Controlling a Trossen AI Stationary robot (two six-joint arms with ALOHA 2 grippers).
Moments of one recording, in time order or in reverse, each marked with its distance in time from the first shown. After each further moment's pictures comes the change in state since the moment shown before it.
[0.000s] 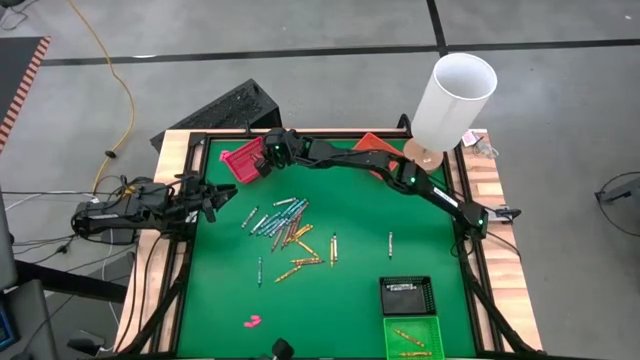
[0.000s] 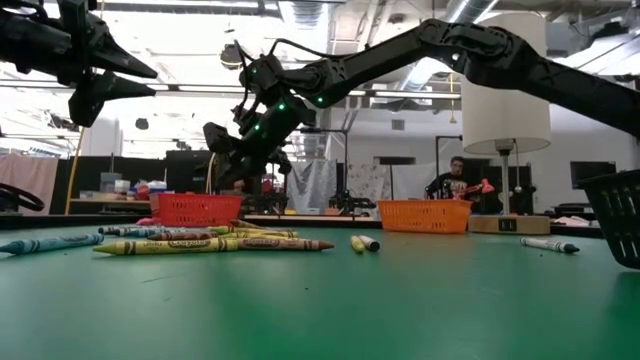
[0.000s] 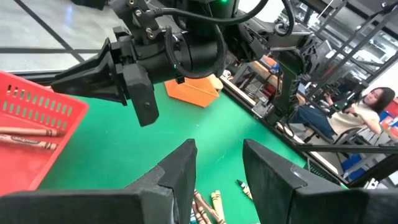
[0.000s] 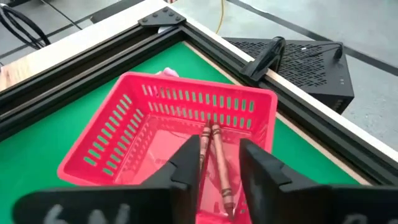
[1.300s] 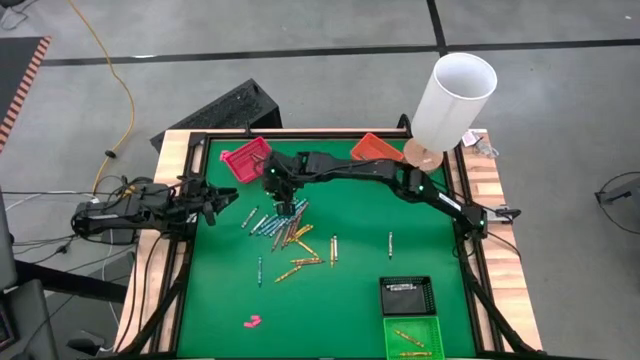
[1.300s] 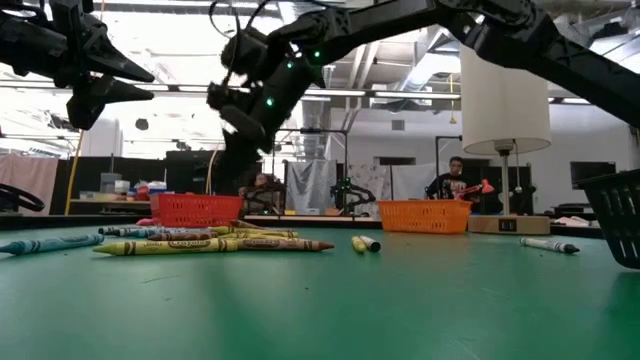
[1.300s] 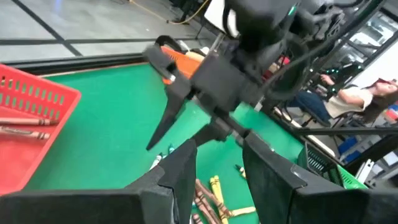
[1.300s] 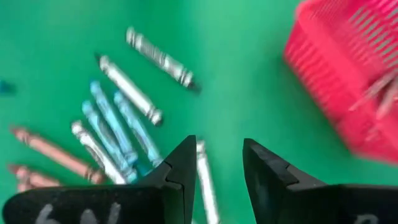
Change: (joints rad) left arm 0.000 0.001 0.001 -0.034 0.052 0.005; right arm 0.124 -0.101 0.001 -0.476 -0.289 -0.575
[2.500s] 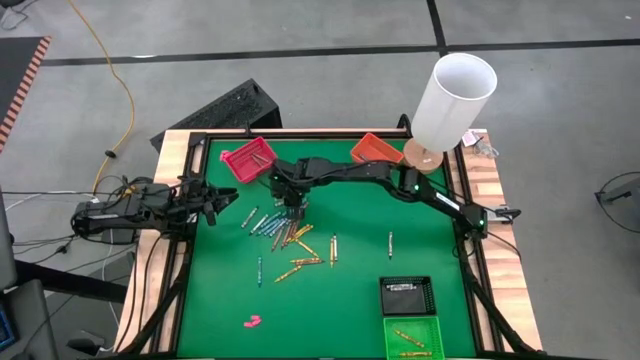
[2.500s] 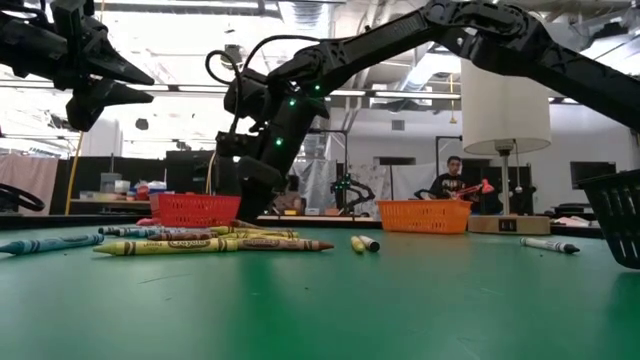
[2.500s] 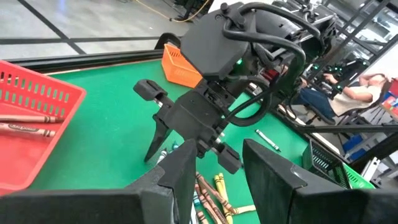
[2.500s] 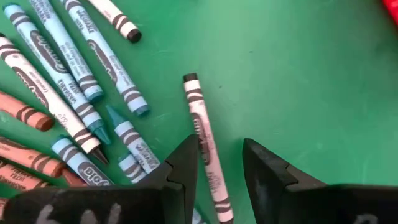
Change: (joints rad) left arm 0.000 0.004 0.000 -0.017 -0.007 0.001; right arm -0.021 0.047 -0.105 0.001 0.016 -0.025
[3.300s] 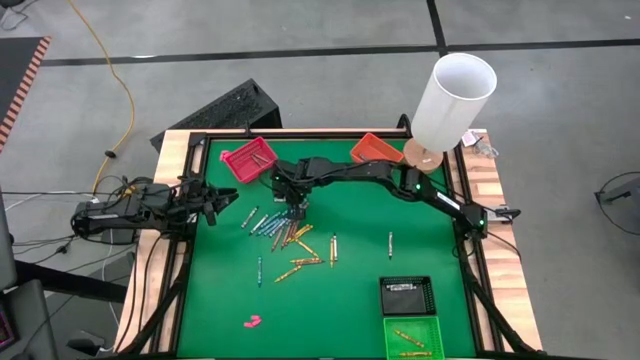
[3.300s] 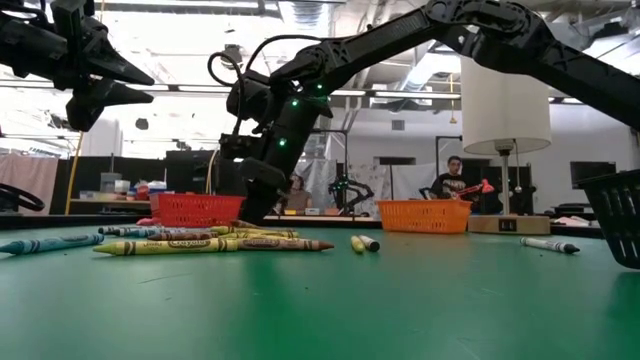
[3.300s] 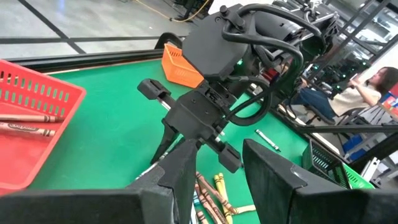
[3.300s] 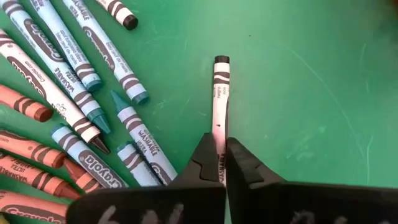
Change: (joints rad) left arm 0.000 0.000 -0.001 0.000 0.001 -0.002; right arm 0.001 -0.003 -0.029 -0.062 0.038 0.011
